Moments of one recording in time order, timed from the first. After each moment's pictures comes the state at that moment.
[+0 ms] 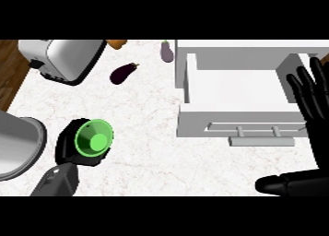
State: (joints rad) left arm -0.39 0.15 0.28 -0.46 0.13 -0.29 -0.99; right arm -0.11 -0.10 -0.07 -2.09 -0.17 0.12 0.19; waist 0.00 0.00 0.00
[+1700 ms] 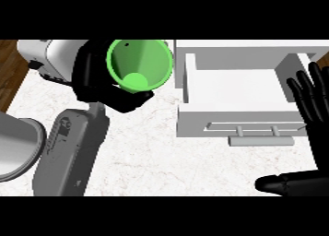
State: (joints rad) left arm -0.63 0.01 0.00 -1.38 0.24 0.09 -0.21; right arm -0.08 -0.10 -0.08 -2.08 -0.15 0.14 0.17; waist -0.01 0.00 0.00
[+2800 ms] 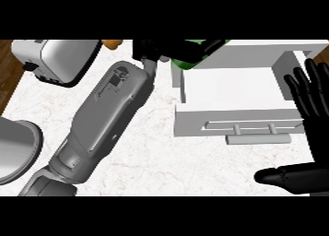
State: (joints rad) left arm -1.11 0.00 -0.14 -0.84 0.31 0.33 -0.23; right arm -0.11 -0.10 -0.09 -2.02 -0.17 0.15 0.14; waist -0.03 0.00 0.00
